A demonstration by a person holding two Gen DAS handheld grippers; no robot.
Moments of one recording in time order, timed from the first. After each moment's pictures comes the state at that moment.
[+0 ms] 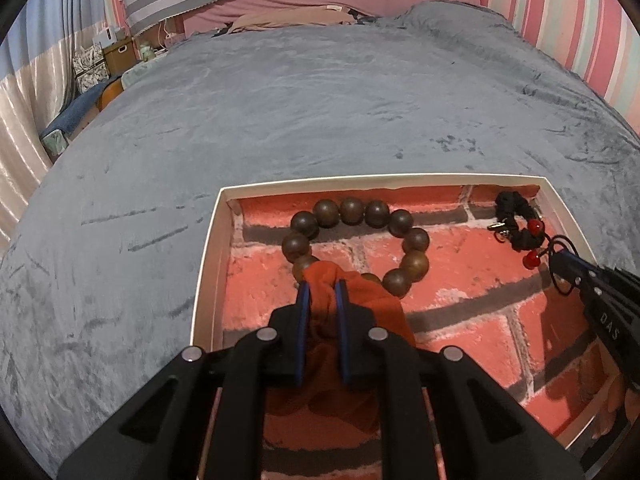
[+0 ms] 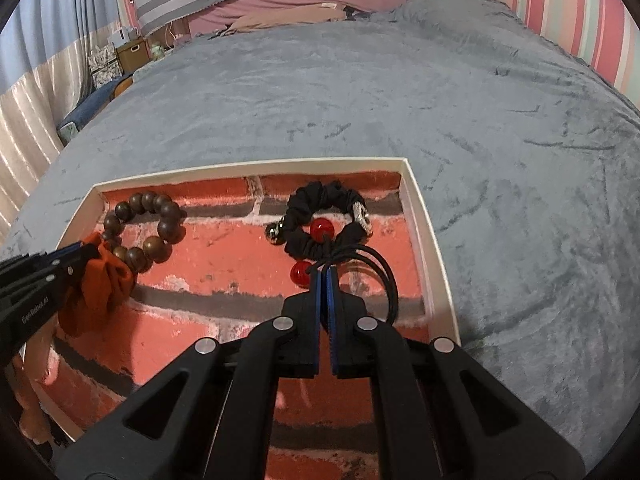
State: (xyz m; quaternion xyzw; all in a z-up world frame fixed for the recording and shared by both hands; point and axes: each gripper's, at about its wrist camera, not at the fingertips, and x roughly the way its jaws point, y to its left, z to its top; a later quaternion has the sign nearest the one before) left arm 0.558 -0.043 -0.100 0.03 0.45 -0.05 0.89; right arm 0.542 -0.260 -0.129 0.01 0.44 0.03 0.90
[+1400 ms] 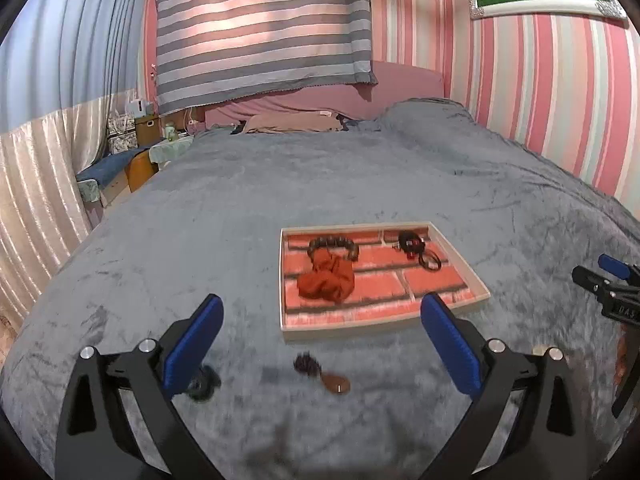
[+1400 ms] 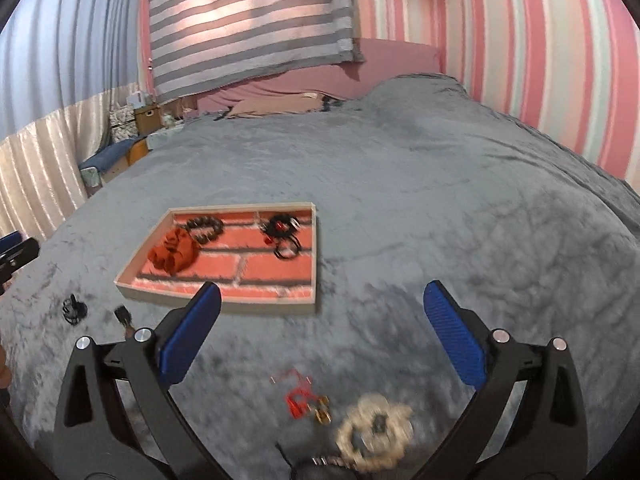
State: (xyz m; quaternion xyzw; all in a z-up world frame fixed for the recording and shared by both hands) left arm 0.270 -0.001 0.049 0.02 0.28 -0.07 0.96; right arm 0.266 -0.336 0.007 0.01 0.30 -0.01 0.95
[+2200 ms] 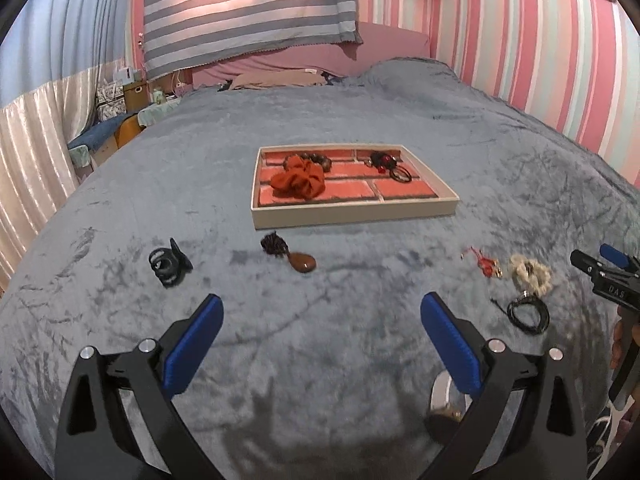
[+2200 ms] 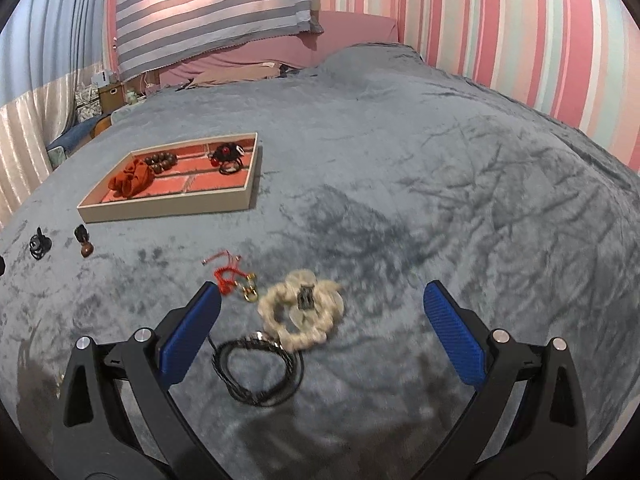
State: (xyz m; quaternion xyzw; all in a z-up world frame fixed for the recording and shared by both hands) left arm 0.187 -0.023 -0.017 0.03 0.35 -0.09 0.93; right arm 0.172 -0.376 -0.061 0.00 0.34 -0.07 0.94
